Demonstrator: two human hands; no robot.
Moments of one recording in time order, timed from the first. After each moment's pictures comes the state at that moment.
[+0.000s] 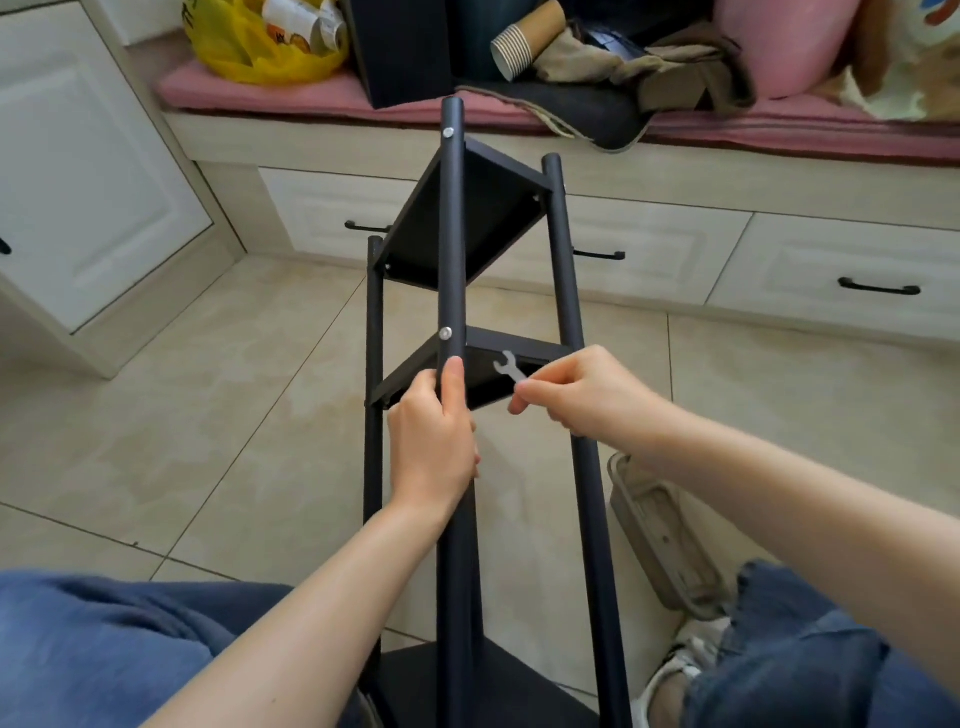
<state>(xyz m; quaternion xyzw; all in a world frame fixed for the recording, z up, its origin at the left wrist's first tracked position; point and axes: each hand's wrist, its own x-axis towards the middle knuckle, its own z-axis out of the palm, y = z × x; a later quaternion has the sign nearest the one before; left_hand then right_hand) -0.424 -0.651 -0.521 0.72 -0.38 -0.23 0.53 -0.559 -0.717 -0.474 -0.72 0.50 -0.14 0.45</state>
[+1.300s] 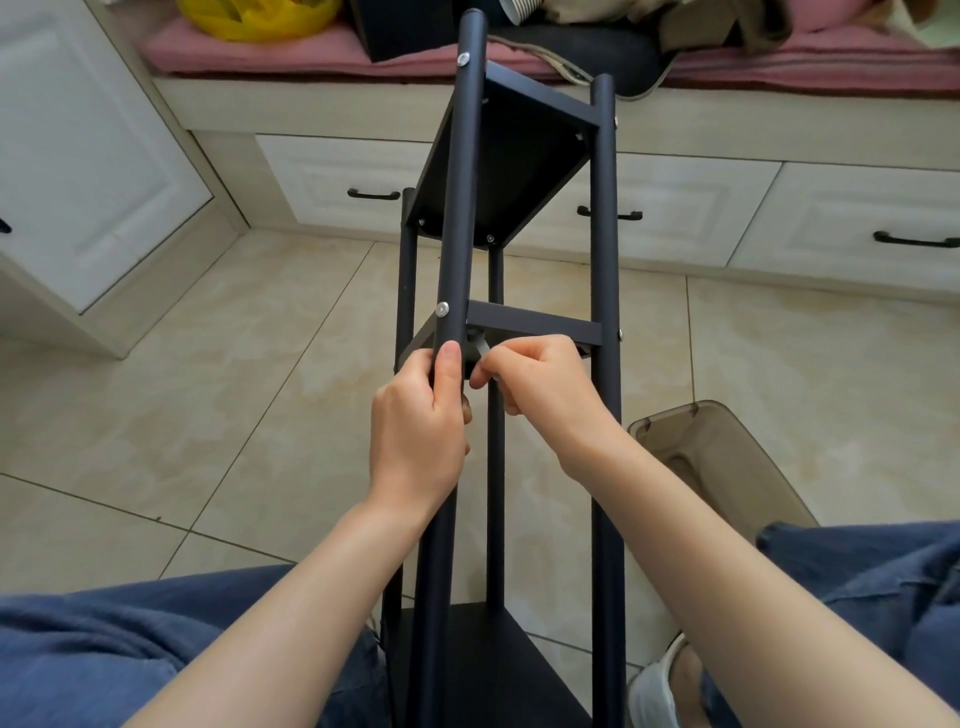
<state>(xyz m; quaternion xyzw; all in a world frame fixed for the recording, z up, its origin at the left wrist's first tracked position) -0.404 -0.629 -0.529 0.72 -0.44 -0.19 0.50 -0.508 -0.691 -0.506 -0.62 0.48 -0.30 0.55</state>
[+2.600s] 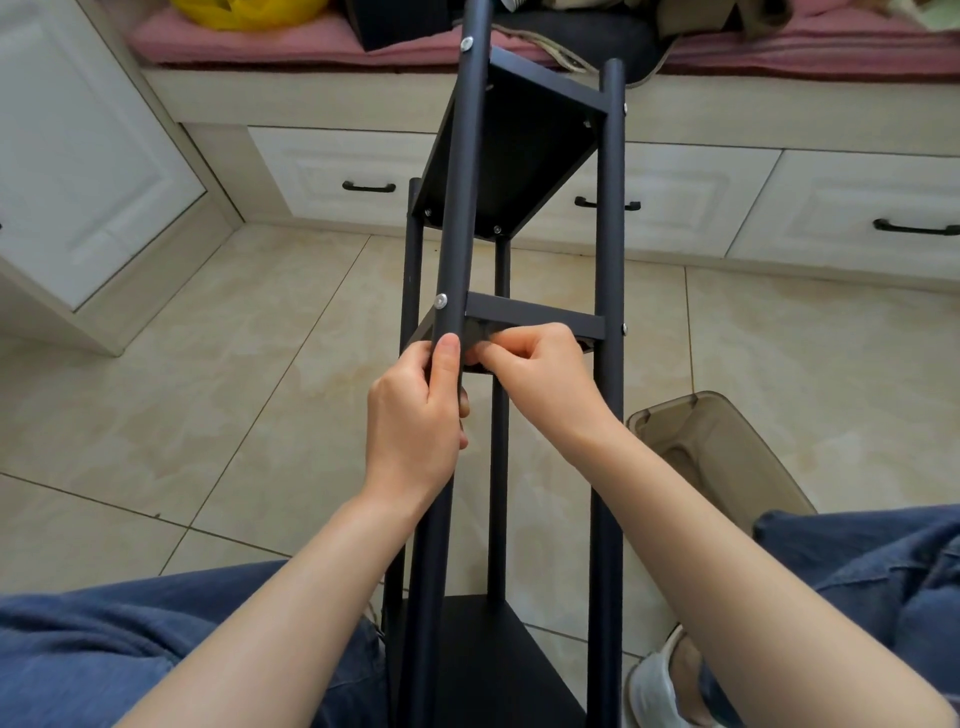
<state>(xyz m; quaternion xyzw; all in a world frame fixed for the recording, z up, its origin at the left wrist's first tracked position) -0.402 -0.630 -0.527 0.71 -0.44 -0.22 0.51 -0.503 -0.701 -0.526 -0.67 0.46 -0.34 0.48</state>
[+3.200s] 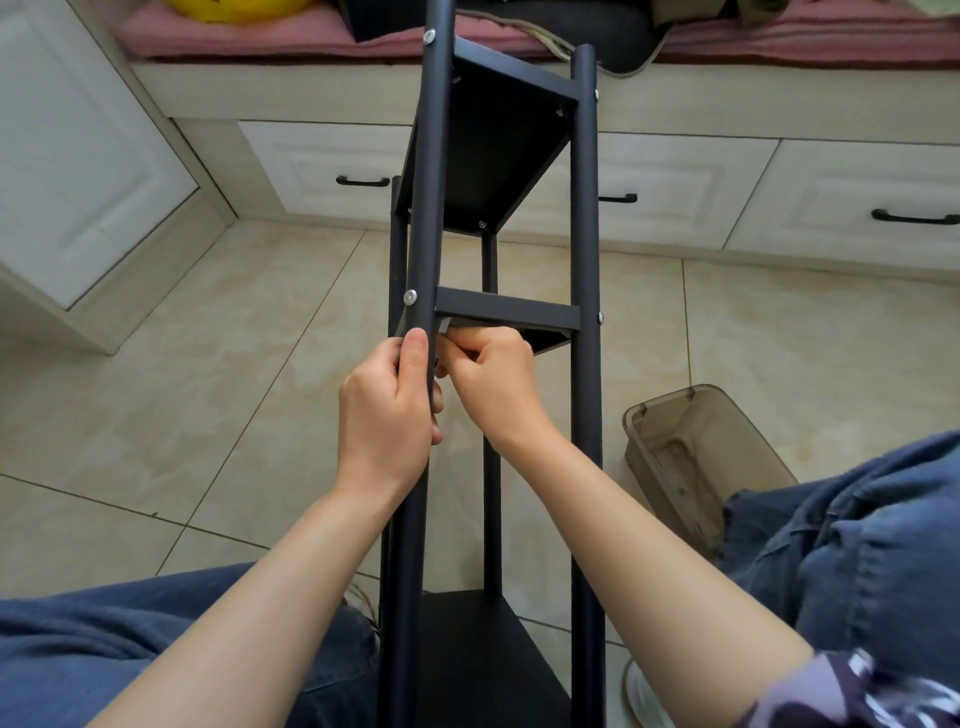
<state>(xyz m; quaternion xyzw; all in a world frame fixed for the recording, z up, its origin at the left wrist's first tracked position) -0.390 -0.627 -0.528 0.71 -0.44 -0.19 0.50 -0.472 -0.696 -0.544 -0.65 0.44 -0.39 0.48</state>
